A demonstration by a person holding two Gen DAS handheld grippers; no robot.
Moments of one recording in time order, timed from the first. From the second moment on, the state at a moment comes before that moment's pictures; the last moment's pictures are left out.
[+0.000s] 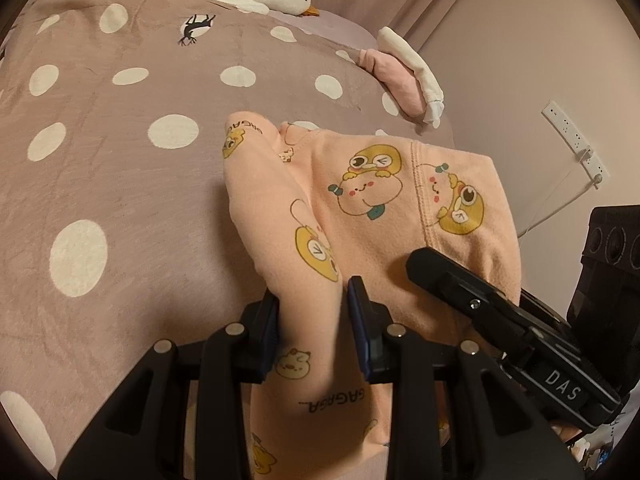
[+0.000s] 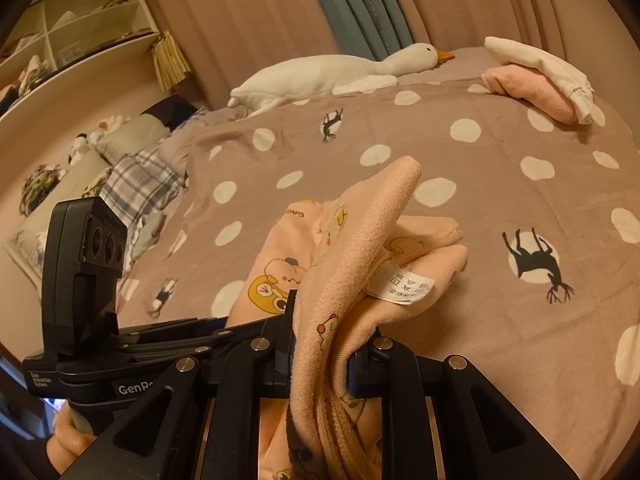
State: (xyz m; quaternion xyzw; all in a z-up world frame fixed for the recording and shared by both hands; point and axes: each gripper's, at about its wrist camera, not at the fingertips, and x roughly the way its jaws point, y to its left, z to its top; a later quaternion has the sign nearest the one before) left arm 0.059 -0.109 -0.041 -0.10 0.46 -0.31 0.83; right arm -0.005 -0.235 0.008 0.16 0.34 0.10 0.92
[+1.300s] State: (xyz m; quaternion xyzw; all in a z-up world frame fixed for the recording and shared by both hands) left arm 0.046 -0.011 -0.038 -0.16 0.44 -0.25 0.85; right arm 0.016 -0.148 0.018 0.10 0.35 0.17 0.91
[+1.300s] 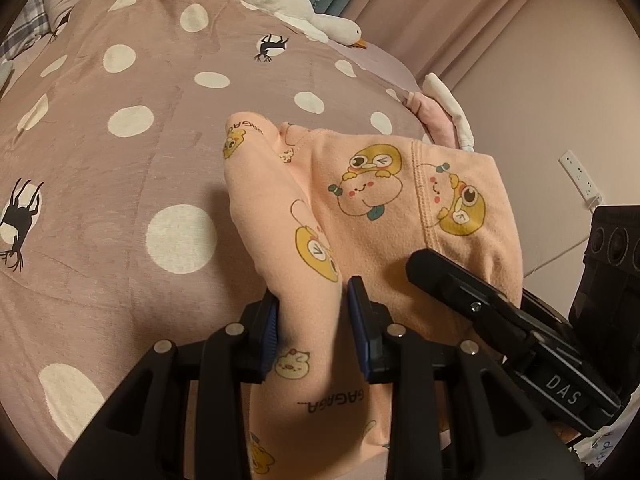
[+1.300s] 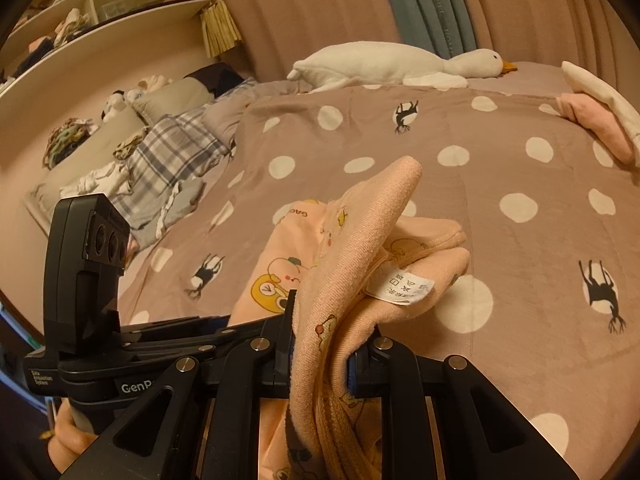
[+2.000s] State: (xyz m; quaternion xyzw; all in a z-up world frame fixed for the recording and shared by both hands) left arm 0.081 0.004 -0.046 -0.17 0.45 -0.24 0.84; right arm 0.038 -0.134 0.012 0.10 0.36 0.17 0.91
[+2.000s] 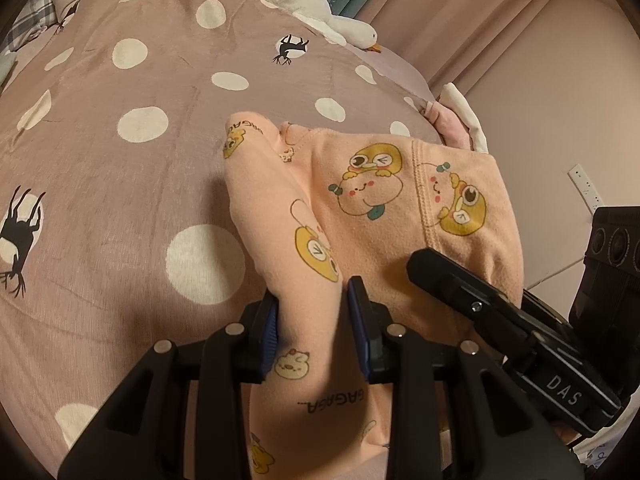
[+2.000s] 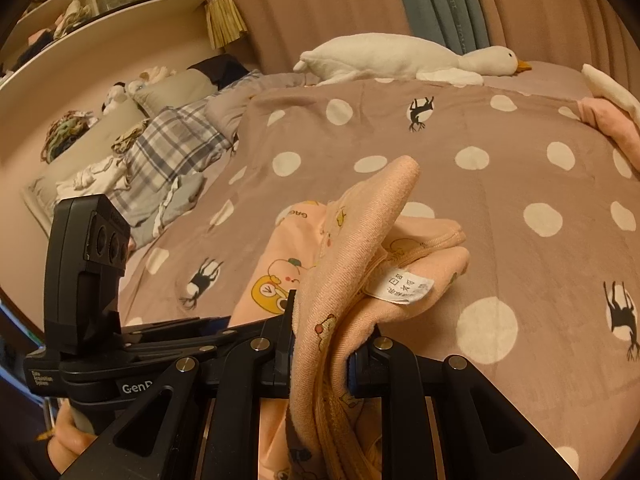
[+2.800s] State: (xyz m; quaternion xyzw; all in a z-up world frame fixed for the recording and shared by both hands) left arm 0.126 -0.007 -0.062 -0.16 0.46 -0.24 0.84; right arm 0.073 -0.142 -0.002 0.10 0.37 0.17 0.91
